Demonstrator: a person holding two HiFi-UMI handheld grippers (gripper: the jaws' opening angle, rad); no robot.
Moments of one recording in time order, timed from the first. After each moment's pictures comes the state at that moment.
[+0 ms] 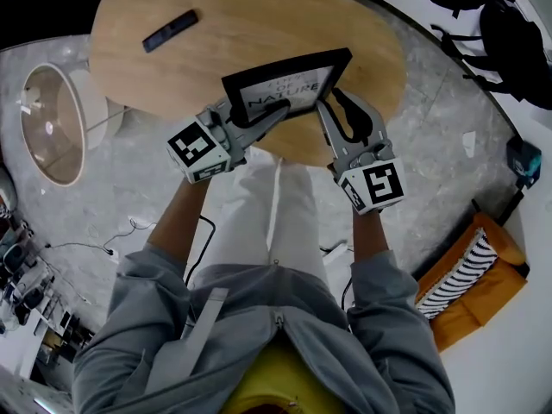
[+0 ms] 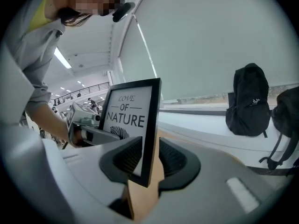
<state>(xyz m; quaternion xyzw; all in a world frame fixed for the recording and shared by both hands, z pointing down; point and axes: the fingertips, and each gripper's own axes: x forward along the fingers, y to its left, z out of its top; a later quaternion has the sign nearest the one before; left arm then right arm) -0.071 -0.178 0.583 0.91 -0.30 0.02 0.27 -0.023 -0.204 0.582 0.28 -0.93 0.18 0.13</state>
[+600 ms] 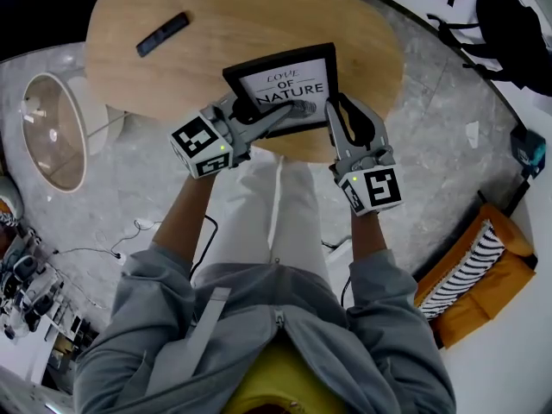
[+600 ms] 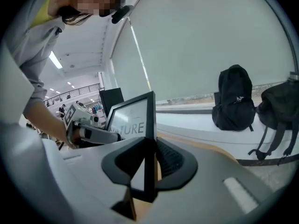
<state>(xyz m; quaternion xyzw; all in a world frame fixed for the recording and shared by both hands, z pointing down) -0.062 -0.181 0.601 0.90 -0.29 0.00 0.32 0.004 -0.197 0.595 0.34 -0.91 0.19 0.13</state>
